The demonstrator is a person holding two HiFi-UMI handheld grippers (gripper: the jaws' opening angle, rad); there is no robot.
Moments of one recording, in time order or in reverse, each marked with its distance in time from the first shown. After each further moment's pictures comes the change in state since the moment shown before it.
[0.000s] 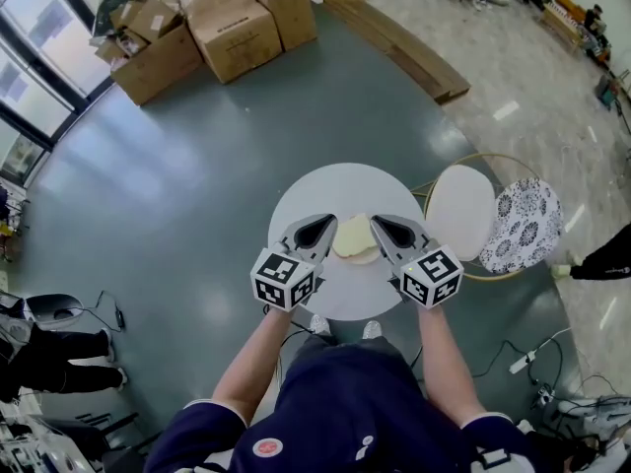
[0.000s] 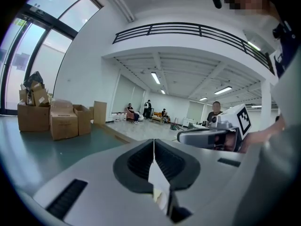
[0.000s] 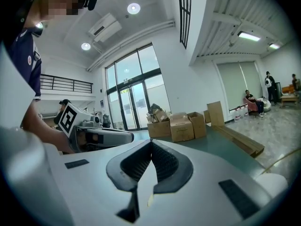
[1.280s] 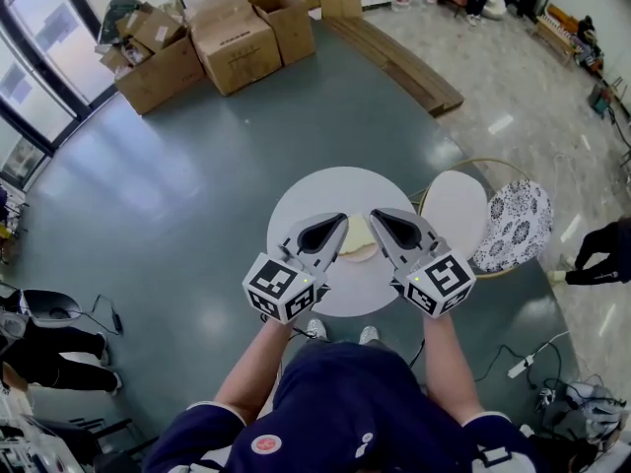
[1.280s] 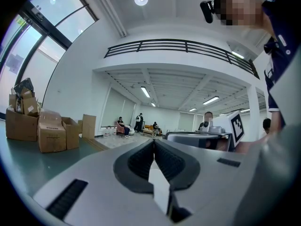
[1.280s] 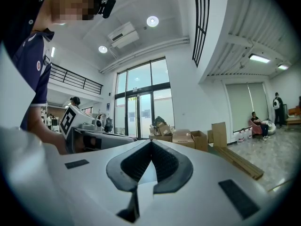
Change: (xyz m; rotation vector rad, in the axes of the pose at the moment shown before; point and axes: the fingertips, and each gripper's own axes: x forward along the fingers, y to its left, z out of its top) left arm -0.042 -0.076 0.067 0.060 -0.176 -0.107; right arm -0.050 0.056 0.076 -0.171 -0.152 0.029
